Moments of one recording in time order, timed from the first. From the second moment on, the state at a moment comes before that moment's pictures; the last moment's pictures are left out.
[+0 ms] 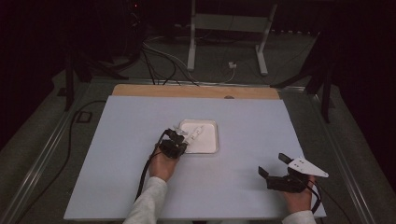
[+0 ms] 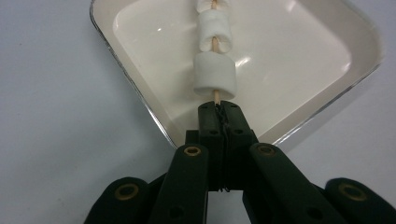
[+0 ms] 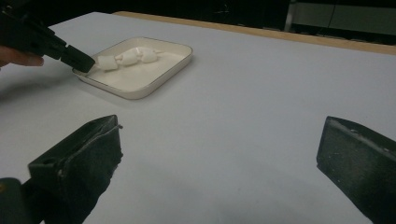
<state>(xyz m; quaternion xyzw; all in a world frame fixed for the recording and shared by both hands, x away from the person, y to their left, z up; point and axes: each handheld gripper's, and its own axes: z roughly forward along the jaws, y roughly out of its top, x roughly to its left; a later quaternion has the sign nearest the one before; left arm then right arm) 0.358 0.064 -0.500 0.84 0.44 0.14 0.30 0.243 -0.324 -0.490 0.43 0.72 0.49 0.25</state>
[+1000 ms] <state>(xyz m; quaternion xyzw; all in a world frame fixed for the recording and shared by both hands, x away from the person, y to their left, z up) 0.301 0.114 -0.471 0.78 0.41 0.13 0.46 0.280 -0.277 -0.459 0.41 0.72 0.53 0.18</state>
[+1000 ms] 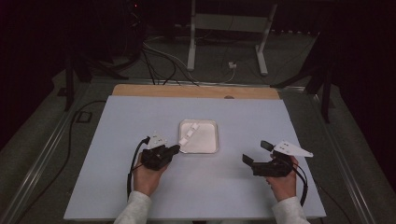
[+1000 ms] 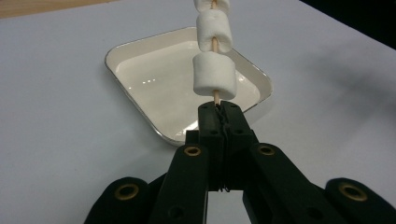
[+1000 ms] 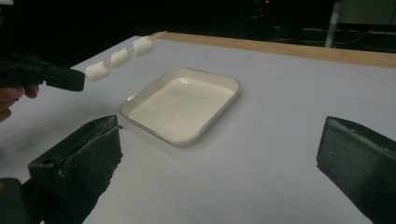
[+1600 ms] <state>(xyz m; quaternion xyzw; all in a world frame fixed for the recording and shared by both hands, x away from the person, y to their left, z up) 0.290 0.126 -0.463 0.75 0.38 0.11 0.53 0.325 -0.219 -0.409 0.37 0.73 0.56 0.14</state>
